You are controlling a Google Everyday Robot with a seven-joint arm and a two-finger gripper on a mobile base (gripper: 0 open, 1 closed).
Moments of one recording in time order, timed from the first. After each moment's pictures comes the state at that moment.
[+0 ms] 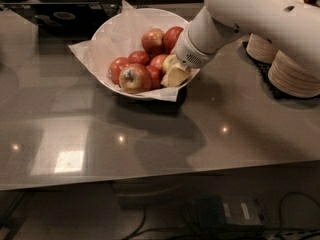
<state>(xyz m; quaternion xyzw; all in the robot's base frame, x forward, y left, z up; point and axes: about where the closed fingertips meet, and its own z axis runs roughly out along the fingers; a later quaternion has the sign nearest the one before) 0.610 -0.046 0.883 -0.60 0.74 0.03 0.30</state>
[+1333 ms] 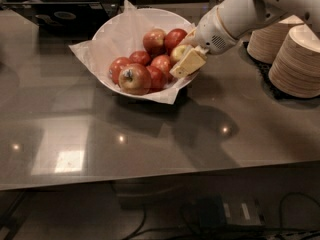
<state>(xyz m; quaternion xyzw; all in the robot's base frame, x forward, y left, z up) 0.610 -0.065 0.919 -0.59 0.72 0.16 0.33</state>
